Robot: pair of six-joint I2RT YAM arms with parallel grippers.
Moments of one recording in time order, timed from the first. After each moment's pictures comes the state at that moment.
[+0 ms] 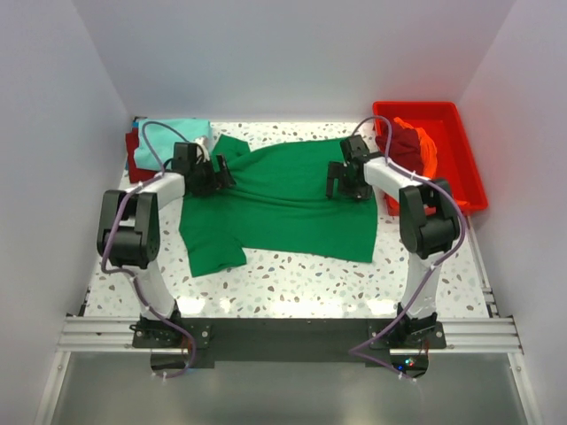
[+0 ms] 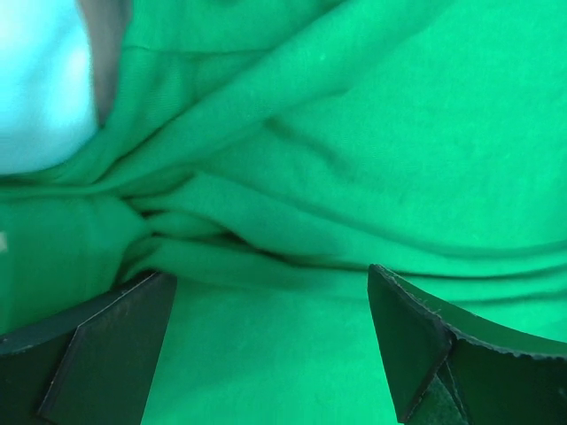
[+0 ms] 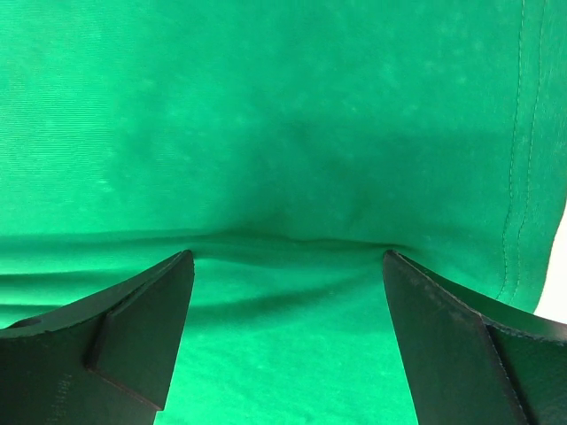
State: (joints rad) left arm -0.07 1.87 1.14 -0.10 0.27 -0.36; right arm 0.29 2.01 1.44 -0.57 0.09 0.40
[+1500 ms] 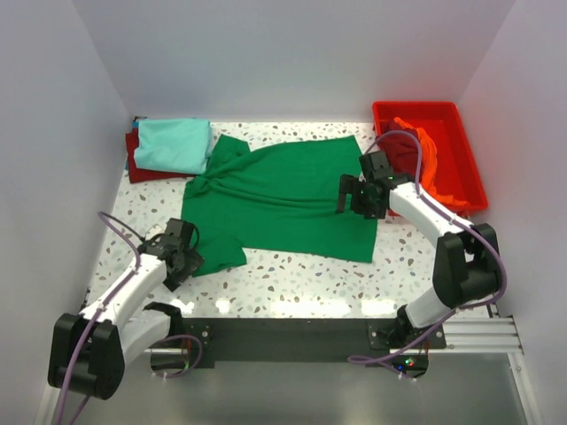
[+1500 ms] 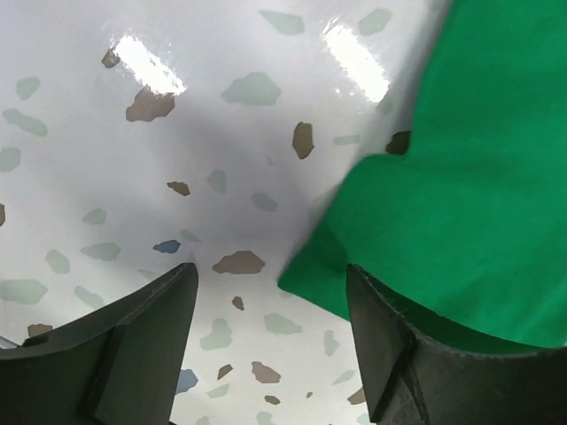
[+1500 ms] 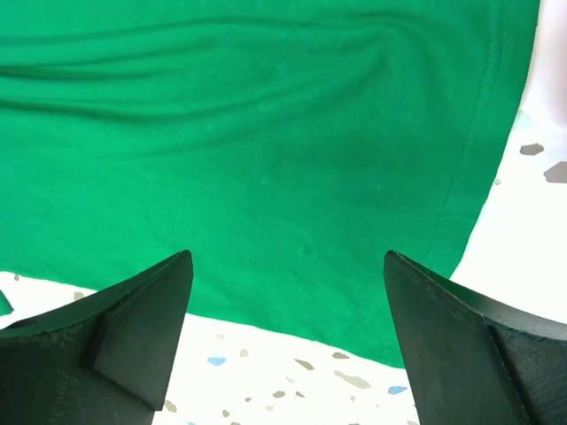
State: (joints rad) left arm -0.20 0.99 0.47 -0.77 -0.30 -1.02; right arm 0.29 1.56 1.11 -0.61 -0.02 0.44
